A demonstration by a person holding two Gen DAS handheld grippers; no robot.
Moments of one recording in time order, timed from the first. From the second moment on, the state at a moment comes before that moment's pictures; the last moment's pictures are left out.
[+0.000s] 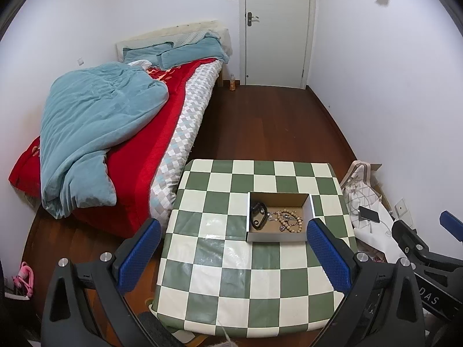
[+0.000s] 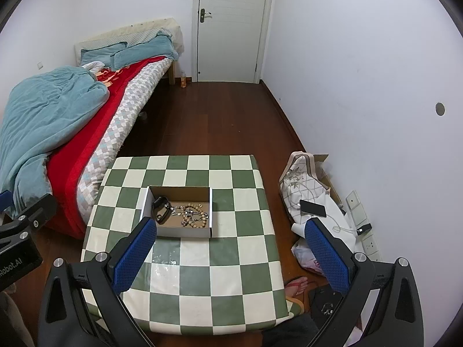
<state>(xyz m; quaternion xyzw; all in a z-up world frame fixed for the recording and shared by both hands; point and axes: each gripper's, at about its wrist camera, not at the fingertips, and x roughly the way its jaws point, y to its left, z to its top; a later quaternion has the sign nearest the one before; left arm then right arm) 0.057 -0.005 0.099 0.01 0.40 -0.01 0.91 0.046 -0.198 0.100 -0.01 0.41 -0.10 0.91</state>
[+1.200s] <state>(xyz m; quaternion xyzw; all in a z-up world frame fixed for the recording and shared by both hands) 0.044 0.005 0.098 0.01 0.40 0.00 0.92 0.033 -0.196 0.115 -0.01 0.40 -0.09 0.91</state>
